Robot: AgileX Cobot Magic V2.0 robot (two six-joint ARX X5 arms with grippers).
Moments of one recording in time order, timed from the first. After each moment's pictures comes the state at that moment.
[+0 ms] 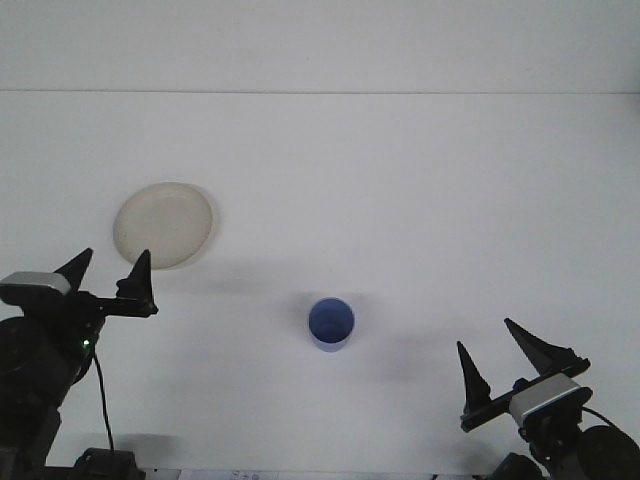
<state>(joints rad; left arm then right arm) -0.07 0.61 0.89 -0.31 0.09 -0.16 0.73 0.16 0.64 -0.59 0.29 0.00</state>
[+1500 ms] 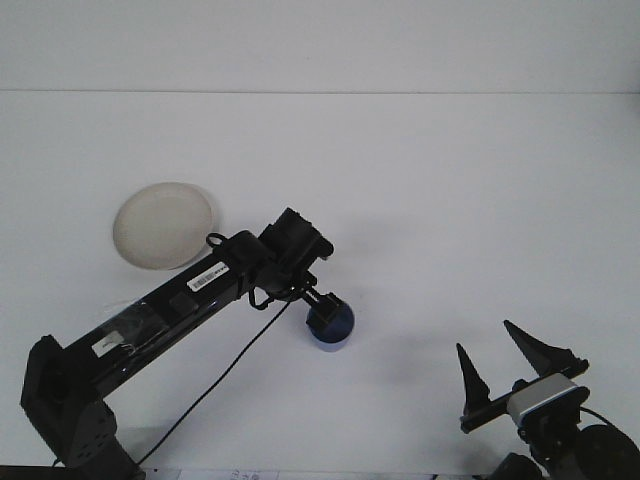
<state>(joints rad) -0.72 1.77 1.52 -0.79 0.19 0.01 0.73 0.16 0.64 -0.62 0.29 0.00</state>
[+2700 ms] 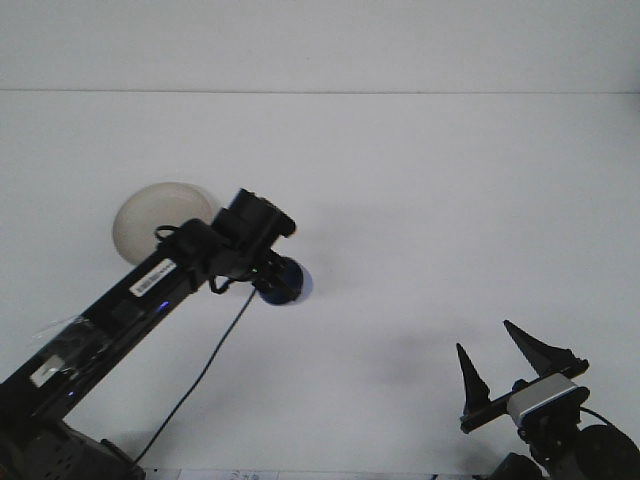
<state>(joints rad) -0.56 1.59 1.55 -0.88 0.04 0.10 0.73 0.16 0.64 -0.62 0.29 0.00</state>
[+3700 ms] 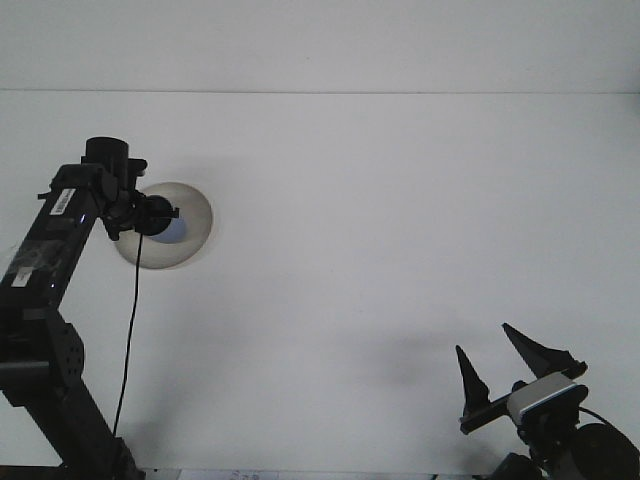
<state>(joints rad) 0.07 1.91 1.68 -0.85 0.00 0.11 0.73 0.16 0.64 -0.65 0.29 0.04</state>
